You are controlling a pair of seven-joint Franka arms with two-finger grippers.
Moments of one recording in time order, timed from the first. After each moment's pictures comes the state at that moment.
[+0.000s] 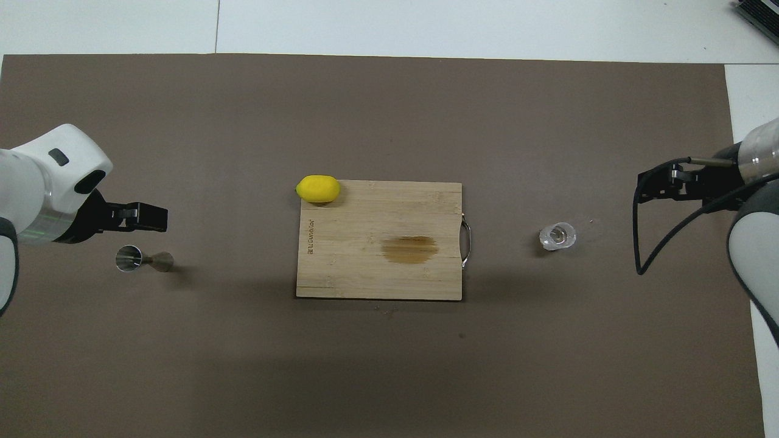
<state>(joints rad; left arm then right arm) -0.12 -0.13 -0.01 -1.95 -0.02 1.83 -0.08 -0.01 0.00 0.03 -1.69 -0.02 1.67 0.20</state>
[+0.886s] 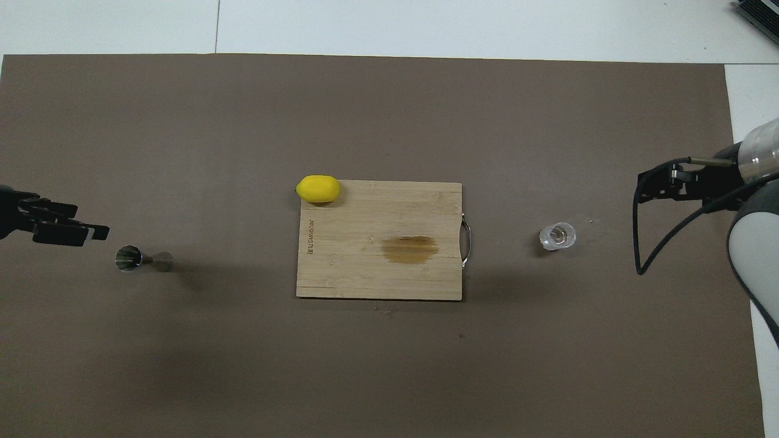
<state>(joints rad) 0.22 0.02 0.02 -1.95 -0.46 1.84 0.93 -0.01 0.00 0.03 -1.69 -0.02 1.67 0.20</state>
